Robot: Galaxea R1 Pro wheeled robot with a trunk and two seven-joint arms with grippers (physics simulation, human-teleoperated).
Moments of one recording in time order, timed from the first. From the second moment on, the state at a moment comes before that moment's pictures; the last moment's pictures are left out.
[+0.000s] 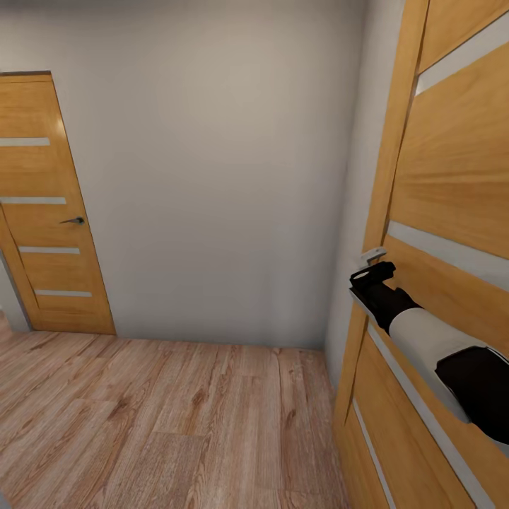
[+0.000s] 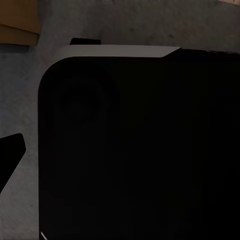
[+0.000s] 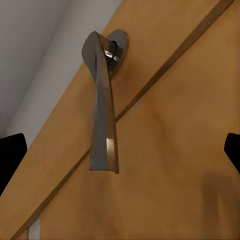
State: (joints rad) left arm 0.00 -0.04 0.01 -0.03 0.07 -0.05 0.00; right arm -1.27 -0.14 0.53 -0.33 -0.04 0.43 -0.40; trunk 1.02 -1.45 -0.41
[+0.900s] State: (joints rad) left arm 0.00 -0.04 0.01 -0.03 0.07 -0.05 0.00; right arm -1.26 0.15 0.53 -0.33 -0.04 0.46 -0.46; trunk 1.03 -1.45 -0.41
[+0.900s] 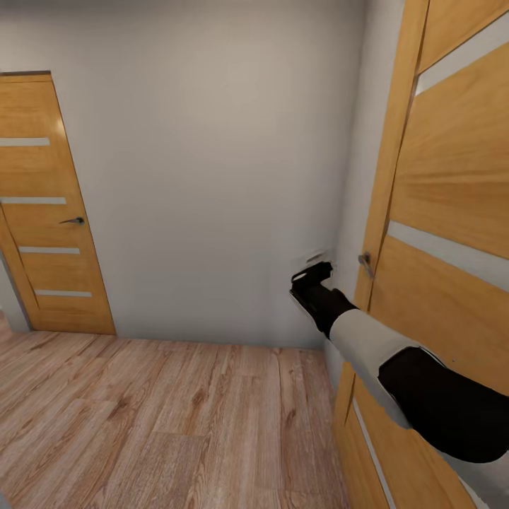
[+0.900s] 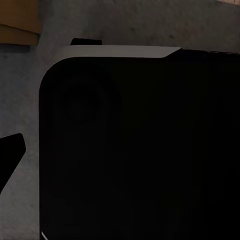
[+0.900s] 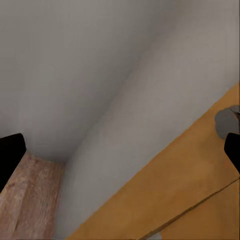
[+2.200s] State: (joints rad) left arm 0.00 -0.04 0.01 -0.03 0.08 -0.05 0.01; right arm -1.06 0.17 0.52 -0.18 -0.18 0.31 -0.15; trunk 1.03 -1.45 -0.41
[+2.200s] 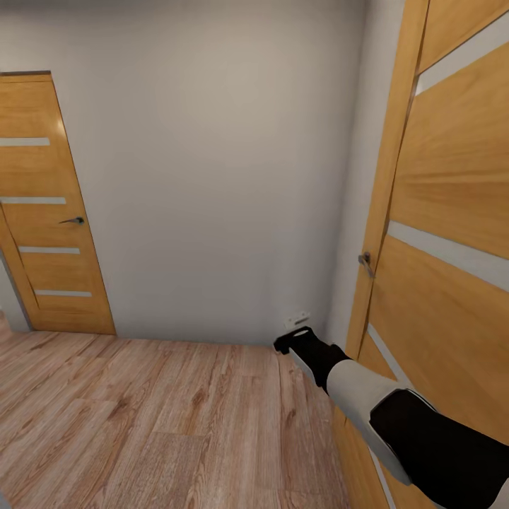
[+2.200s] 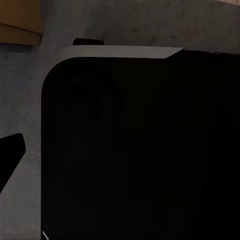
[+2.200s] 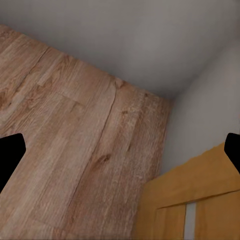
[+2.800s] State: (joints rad) left arm 0.00 -0.04 0.01 -0.03 0.08 -0.05 0.01; right arm -0.82 0.17 0.52 -0.13 -0.17 0.19 -0.14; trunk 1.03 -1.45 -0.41
